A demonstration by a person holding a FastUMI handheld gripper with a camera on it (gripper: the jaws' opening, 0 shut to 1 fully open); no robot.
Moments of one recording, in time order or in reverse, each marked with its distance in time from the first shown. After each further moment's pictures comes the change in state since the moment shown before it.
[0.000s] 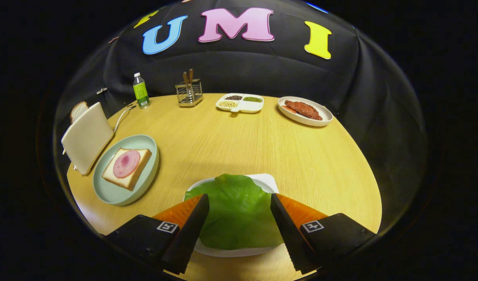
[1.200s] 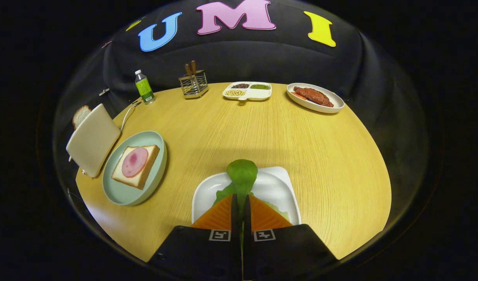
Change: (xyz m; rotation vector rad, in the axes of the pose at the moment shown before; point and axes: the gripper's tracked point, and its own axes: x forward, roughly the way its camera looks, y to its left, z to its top) arm -0.009 0.016 0.017 0.035 0.051 0.056
